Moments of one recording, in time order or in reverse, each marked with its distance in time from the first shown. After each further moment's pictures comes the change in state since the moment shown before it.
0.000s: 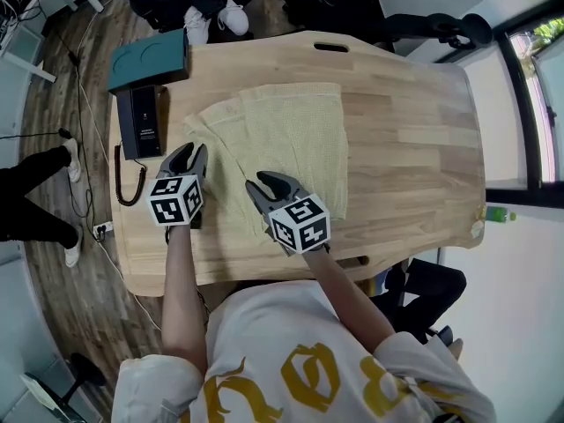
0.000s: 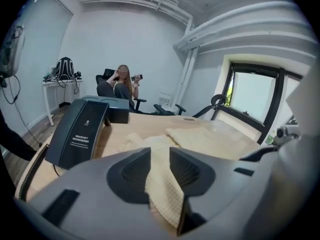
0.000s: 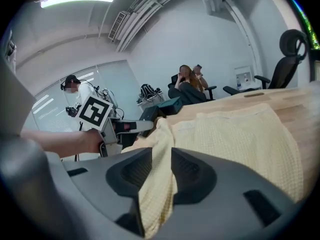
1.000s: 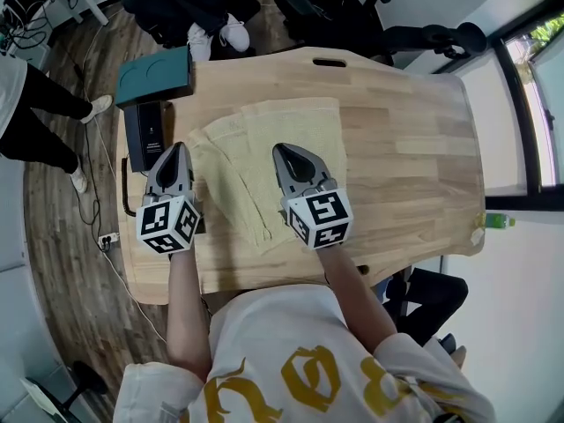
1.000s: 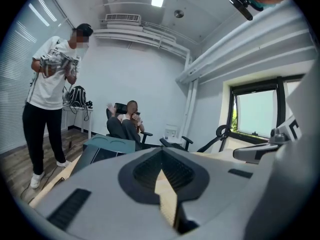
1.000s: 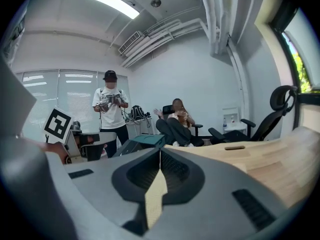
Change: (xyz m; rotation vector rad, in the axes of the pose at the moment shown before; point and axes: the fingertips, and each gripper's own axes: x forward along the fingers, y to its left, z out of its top) left arm -0.069 -0.007 0.103 0.004 -0.380 0.107; right arm -0.049 -0.035 0.126 -0.175 -0.307 -0.210
